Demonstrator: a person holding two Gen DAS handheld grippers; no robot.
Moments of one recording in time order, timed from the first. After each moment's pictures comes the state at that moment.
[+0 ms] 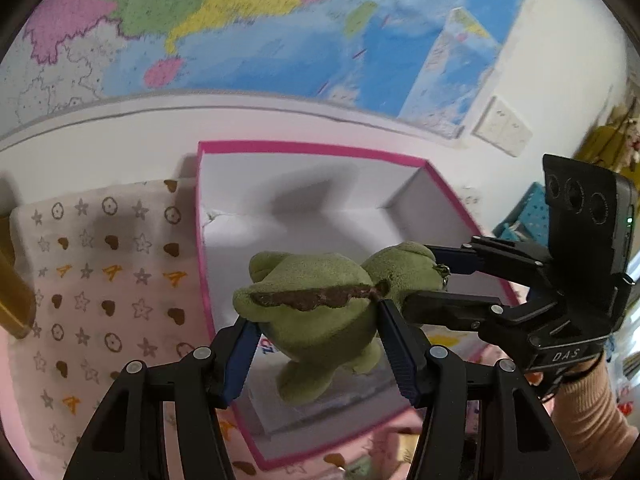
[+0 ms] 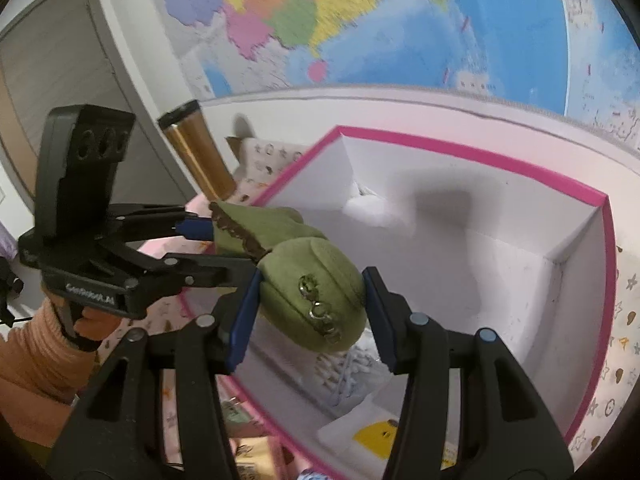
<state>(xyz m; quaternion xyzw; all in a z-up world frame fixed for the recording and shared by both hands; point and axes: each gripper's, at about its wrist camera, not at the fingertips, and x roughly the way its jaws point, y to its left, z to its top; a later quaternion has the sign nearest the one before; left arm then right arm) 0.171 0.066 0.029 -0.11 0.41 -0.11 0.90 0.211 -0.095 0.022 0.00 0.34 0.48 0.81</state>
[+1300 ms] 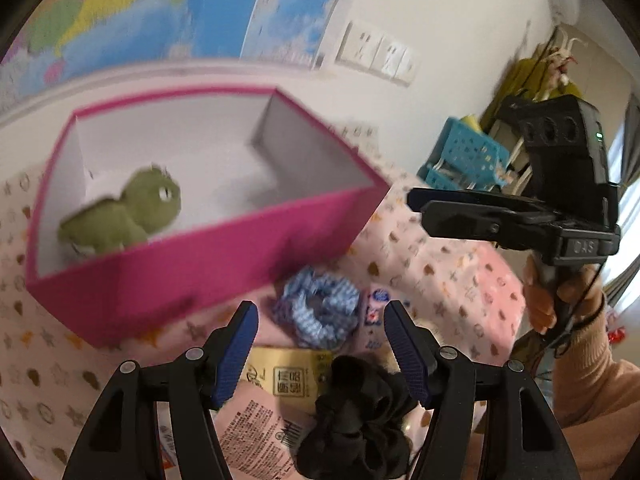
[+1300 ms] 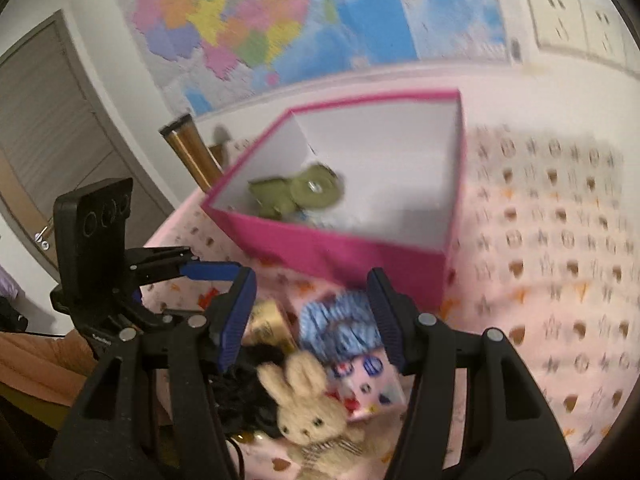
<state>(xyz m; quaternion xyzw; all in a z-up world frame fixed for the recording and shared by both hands) 0.081 -0.051 0.001 -0.06 0.40 -0.23 0.89 0.101 -0.239 -0.006 0.08 0.35 0.41 0.84</state>
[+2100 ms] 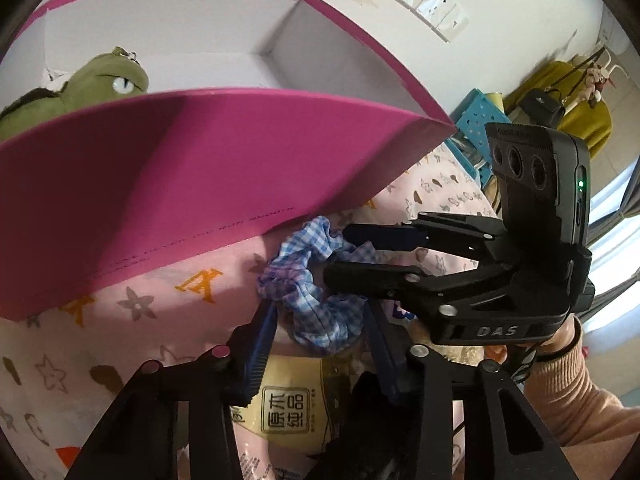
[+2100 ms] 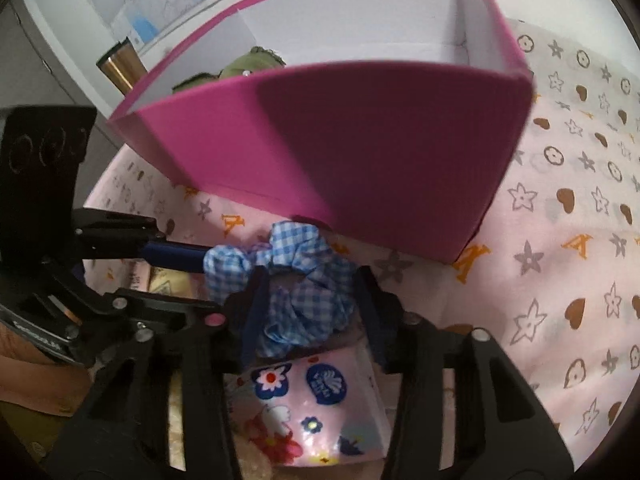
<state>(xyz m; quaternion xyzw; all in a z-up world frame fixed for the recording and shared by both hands) 0.135 -0.070 -0.067 -0.13 0.50 -0.24 0.82 0.141 -0.192 -0.095 0.02 0.45 0.38 0.81</state>
